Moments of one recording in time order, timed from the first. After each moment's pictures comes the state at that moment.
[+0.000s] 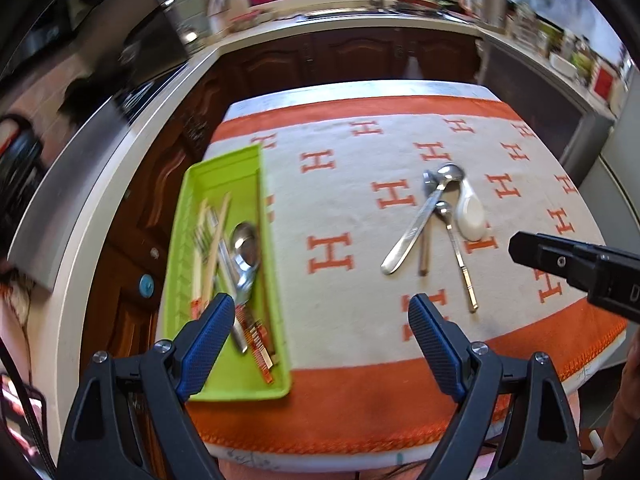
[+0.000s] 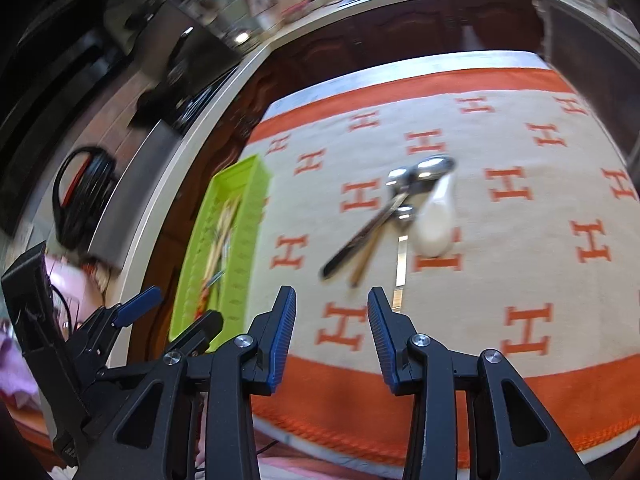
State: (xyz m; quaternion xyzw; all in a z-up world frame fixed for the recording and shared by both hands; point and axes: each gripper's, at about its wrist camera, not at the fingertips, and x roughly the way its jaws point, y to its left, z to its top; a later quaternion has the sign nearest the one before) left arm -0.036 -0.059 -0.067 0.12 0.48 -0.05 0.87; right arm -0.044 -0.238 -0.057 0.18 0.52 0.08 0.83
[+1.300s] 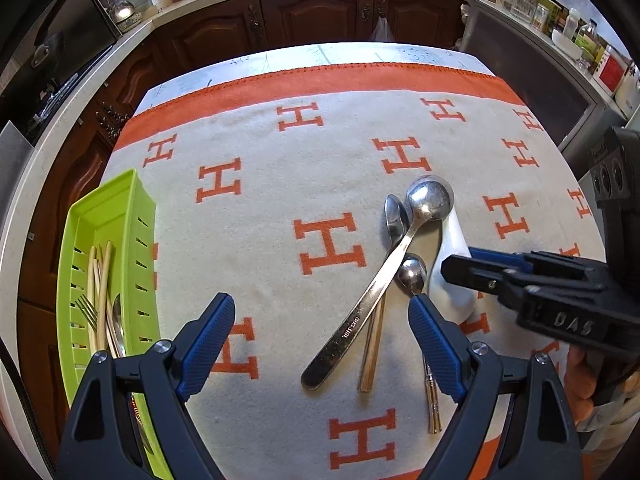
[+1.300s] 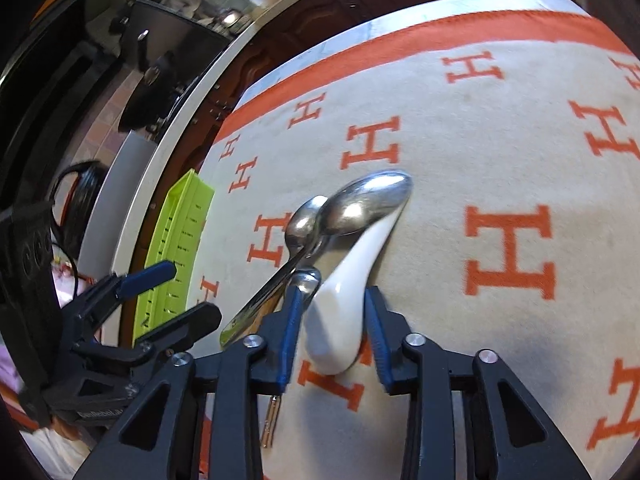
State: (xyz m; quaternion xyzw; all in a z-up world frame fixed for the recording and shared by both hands) left arm 0.086 -0.136 -0.137 0.09 0.55 -0.10 0.83; right arm 0.092 -0.316 -0.193 0.21 0.56 0.16 0.79
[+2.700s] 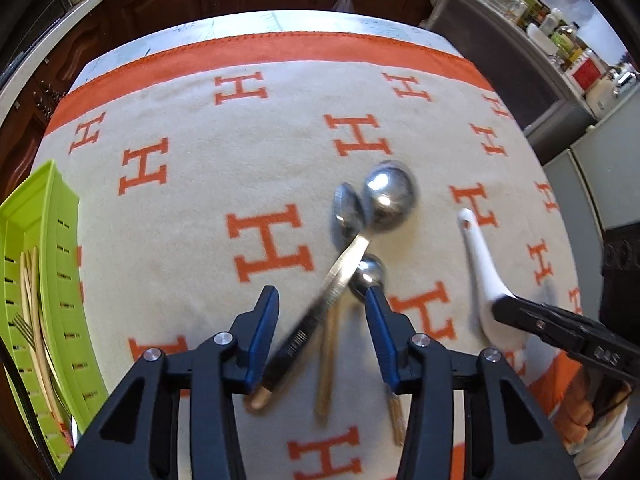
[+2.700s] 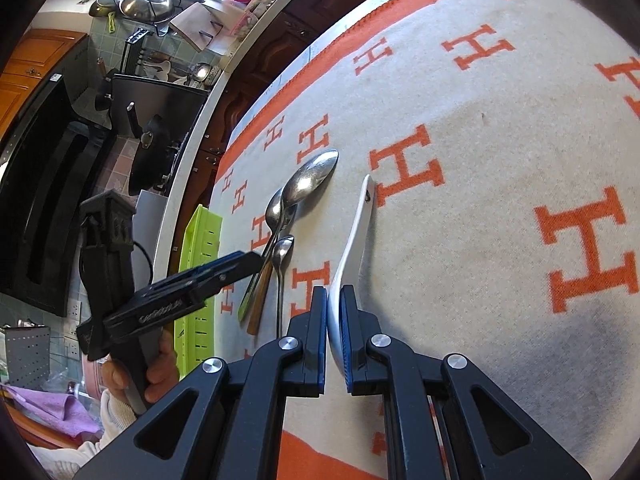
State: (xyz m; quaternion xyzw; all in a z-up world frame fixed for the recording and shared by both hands) left arm 0.108 -0.148 -0.161 0.05 0.59 -0.20 0.78; right arm 0.005 -0.384 -0.188 0.35 0.52 0.11 0.77
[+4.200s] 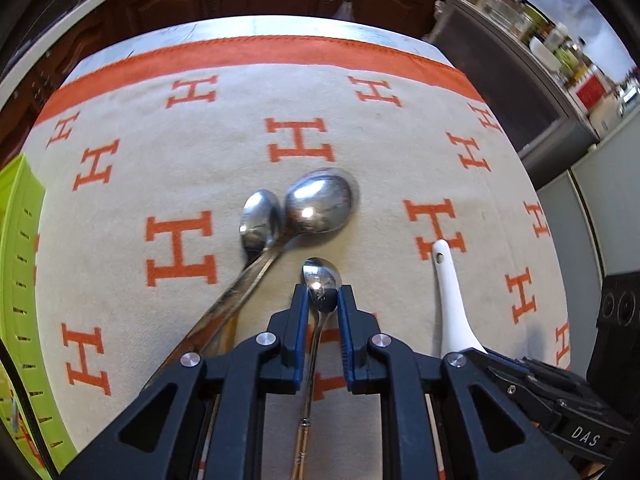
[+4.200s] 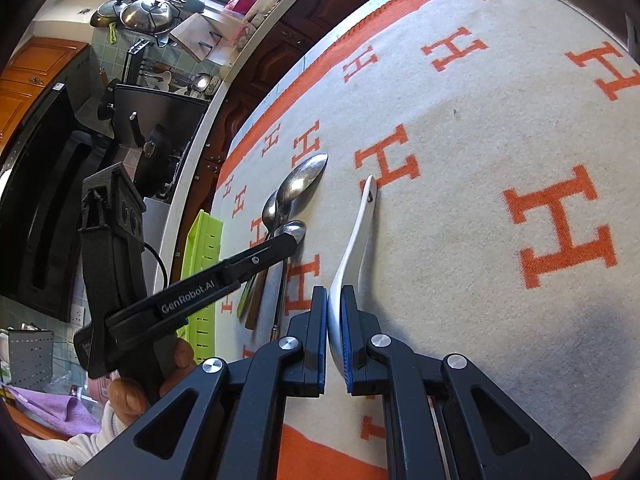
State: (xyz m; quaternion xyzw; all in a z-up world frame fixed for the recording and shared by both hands) left arm 0.105 -0.208 -0.175 0.02 0.58 -0.18 0.80; right arm -0.010 -0.395 -0.190 0.36 0.51 0.10 0.77
